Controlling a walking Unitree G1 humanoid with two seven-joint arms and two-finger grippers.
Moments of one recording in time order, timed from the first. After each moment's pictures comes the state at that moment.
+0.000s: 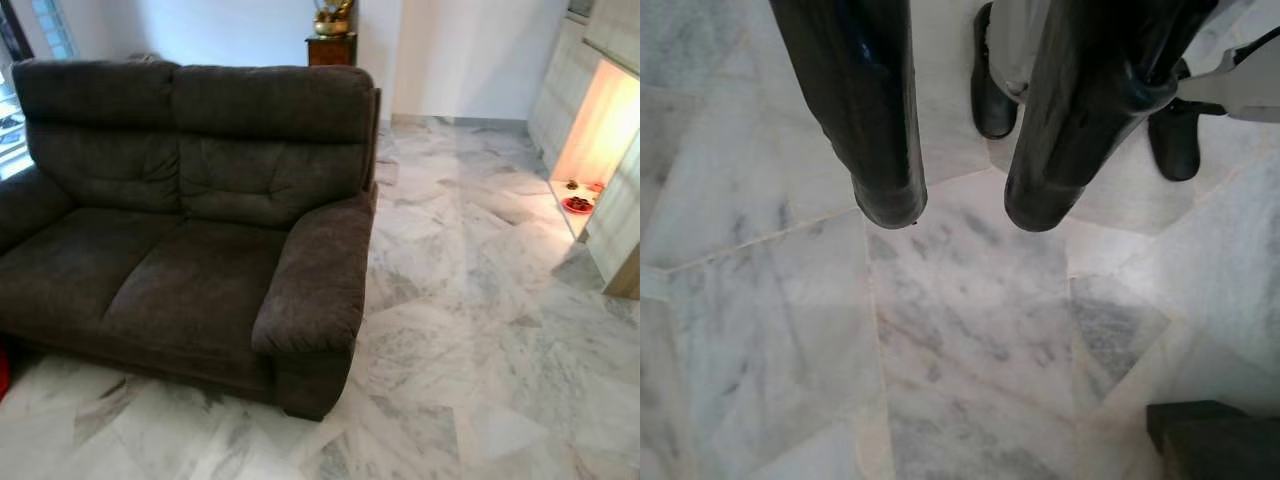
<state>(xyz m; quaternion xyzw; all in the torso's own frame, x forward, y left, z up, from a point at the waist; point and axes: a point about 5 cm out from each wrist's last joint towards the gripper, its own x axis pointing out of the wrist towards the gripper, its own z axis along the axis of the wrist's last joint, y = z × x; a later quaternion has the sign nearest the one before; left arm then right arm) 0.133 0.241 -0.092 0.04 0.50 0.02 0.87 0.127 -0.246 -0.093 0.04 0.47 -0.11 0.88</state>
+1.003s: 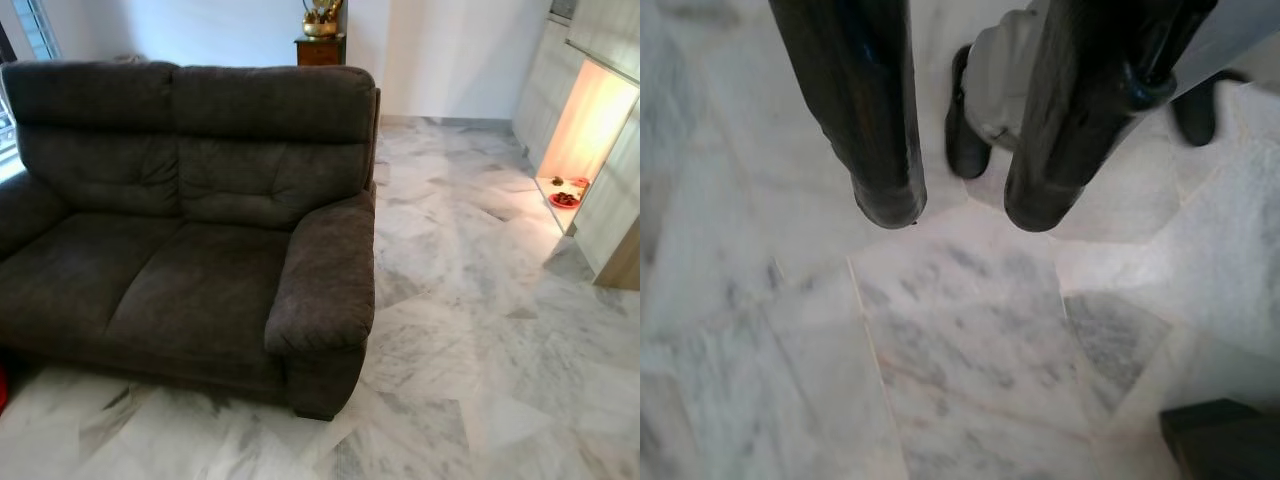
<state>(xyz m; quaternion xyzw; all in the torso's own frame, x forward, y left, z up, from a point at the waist) 0.129 0.237 -0.095 0.04 0.50 0.02 0.86 0.114 -0.254 -0.094 0.03 0.48 -0.12 0.87</state>
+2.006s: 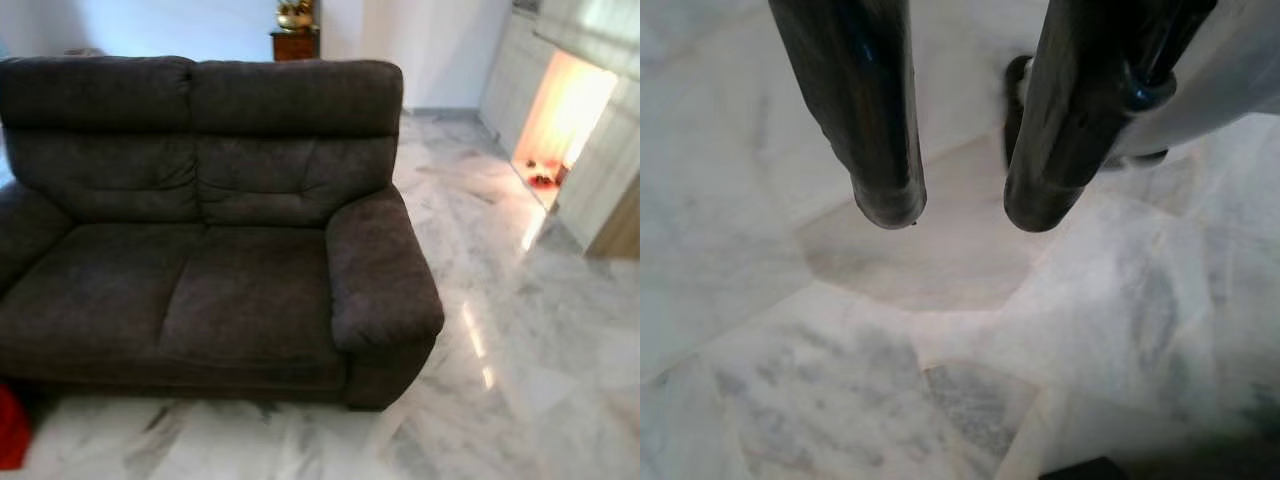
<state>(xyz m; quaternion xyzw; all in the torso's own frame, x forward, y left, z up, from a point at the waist) 0.132 0.235 -0.094 0.04 0.50 0.01 0.86 0.113 -0.251 -0.096 0.04 0.48 -0.12 0.87</state>
